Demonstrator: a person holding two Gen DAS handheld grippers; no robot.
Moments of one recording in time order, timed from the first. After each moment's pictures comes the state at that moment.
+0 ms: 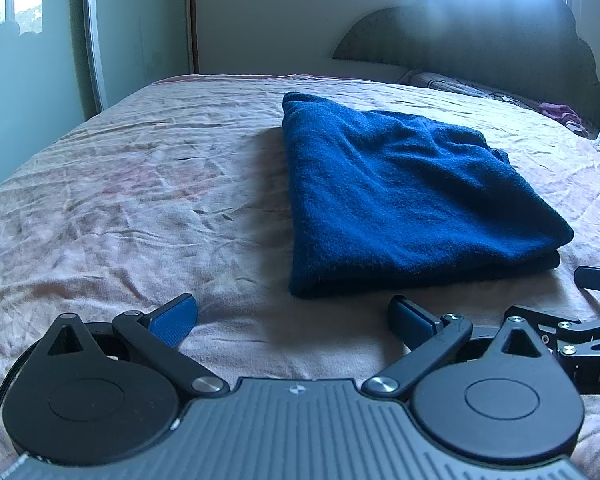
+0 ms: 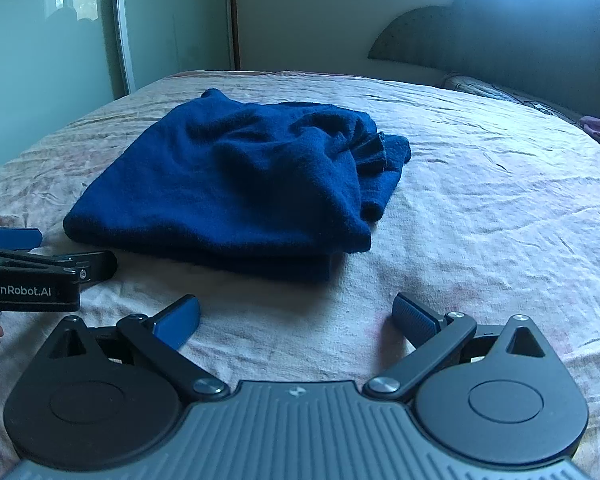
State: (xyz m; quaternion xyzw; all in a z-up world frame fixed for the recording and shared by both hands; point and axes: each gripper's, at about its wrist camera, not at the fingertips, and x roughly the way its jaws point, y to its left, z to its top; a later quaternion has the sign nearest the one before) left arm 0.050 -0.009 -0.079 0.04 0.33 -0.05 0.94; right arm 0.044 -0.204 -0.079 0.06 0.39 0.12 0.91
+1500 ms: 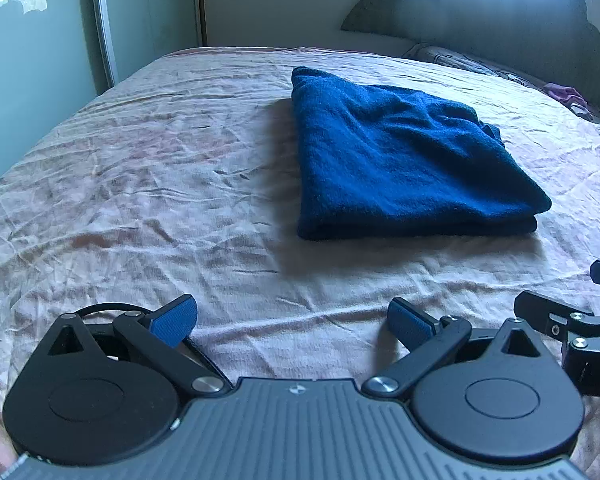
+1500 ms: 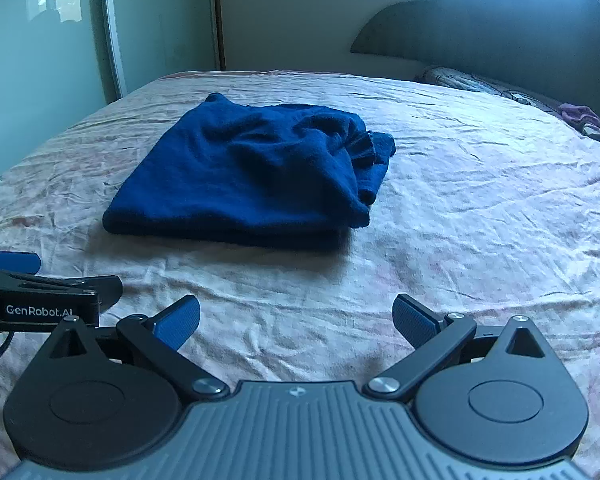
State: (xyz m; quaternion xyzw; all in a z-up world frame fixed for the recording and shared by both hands) left arm 0.017 -0.006 -0.063 0.04 0.38 -0.04 0.92; right arm 0.000 -0.196 -0.050 0.07 0.40 0.09 0.91
